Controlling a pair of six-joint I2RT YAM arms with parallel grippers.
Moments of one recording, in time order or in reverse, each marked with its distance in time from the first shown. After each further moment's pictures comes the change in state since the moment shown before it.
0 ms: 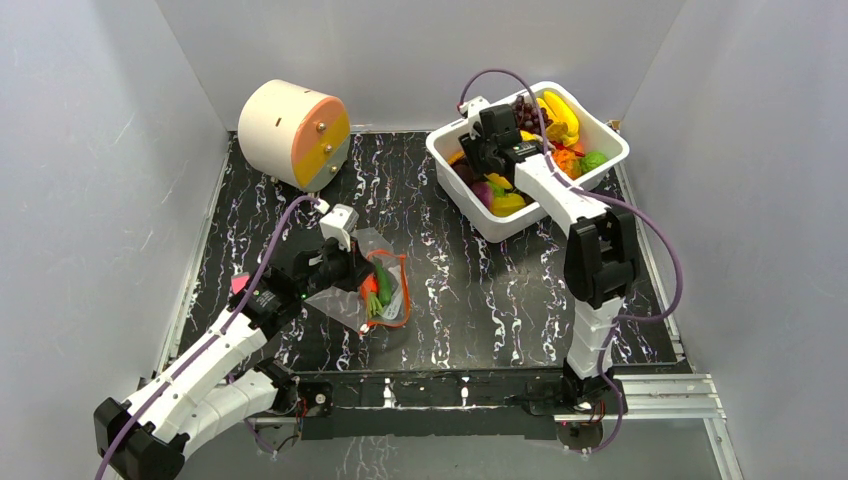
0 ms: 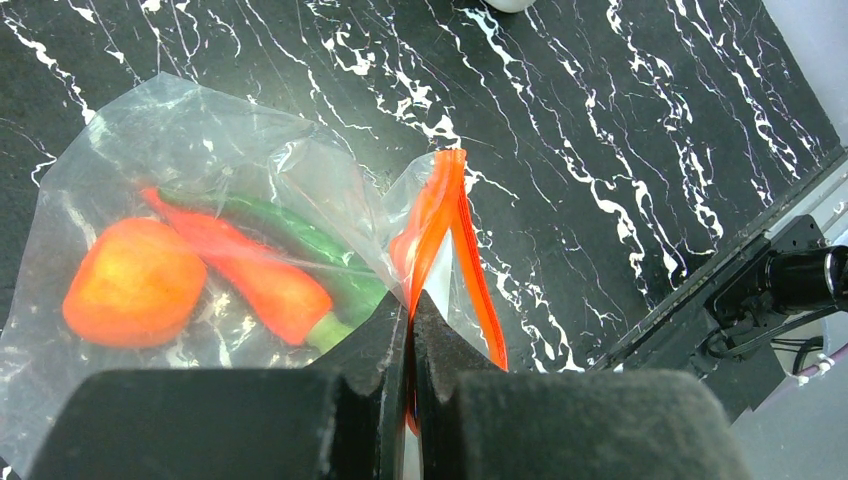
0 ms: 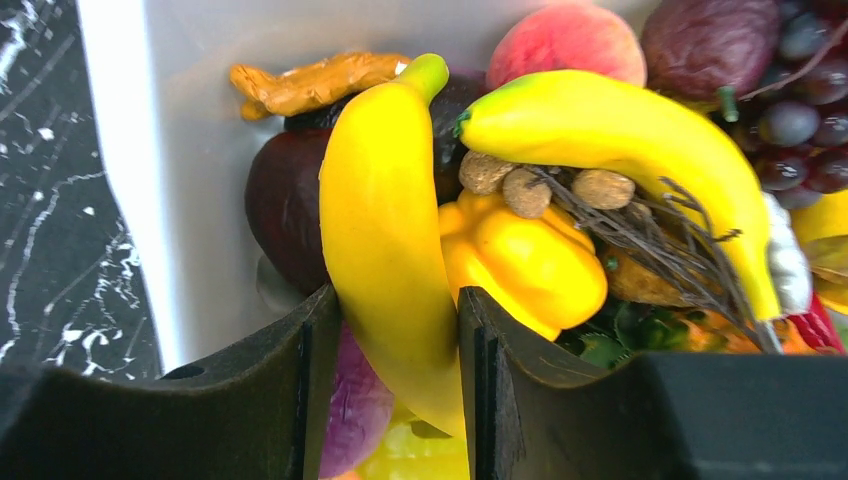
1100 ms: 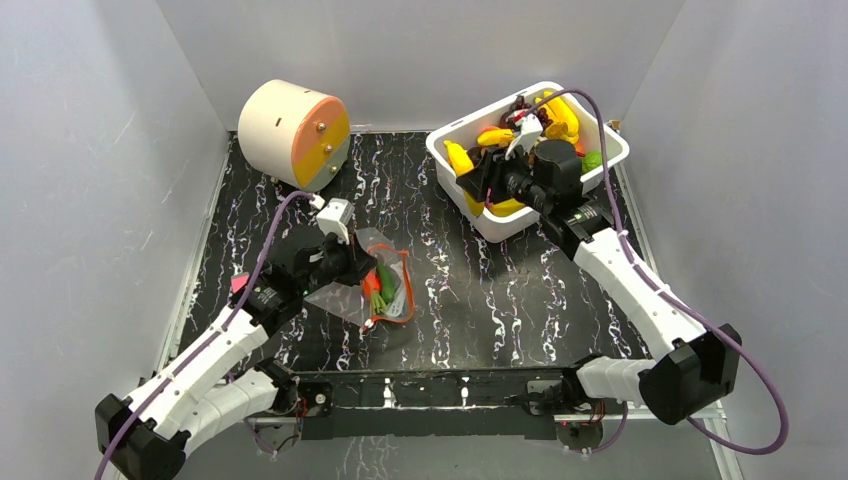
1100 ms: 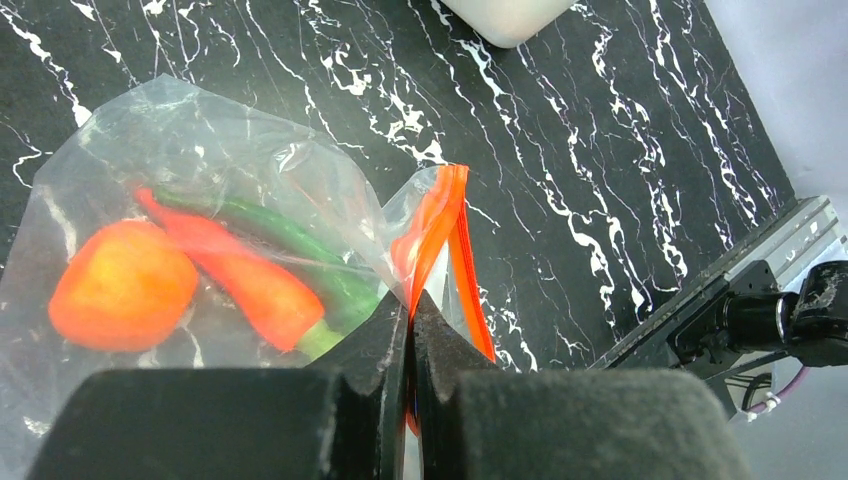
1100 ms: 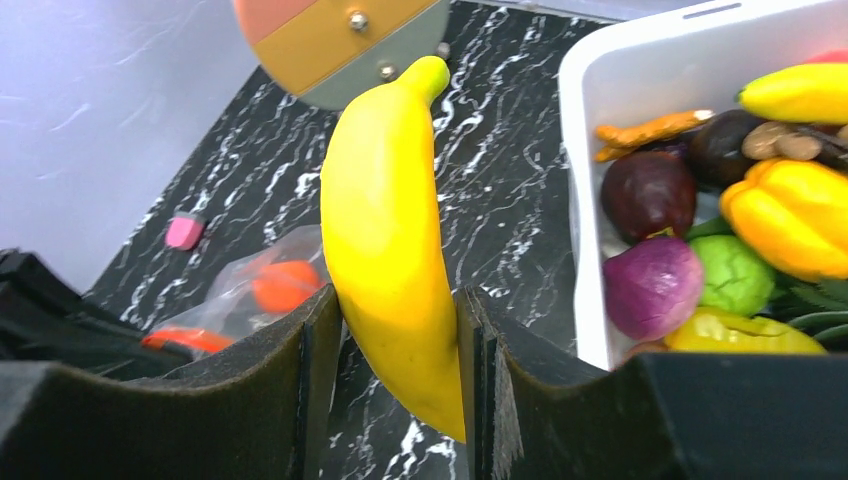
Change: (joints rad) left arm 0.000 0.021 0.015 0.027 -0.024 -0.096; right arm 0.062 -0.713 -0.509 0.244 -0.352 0.504
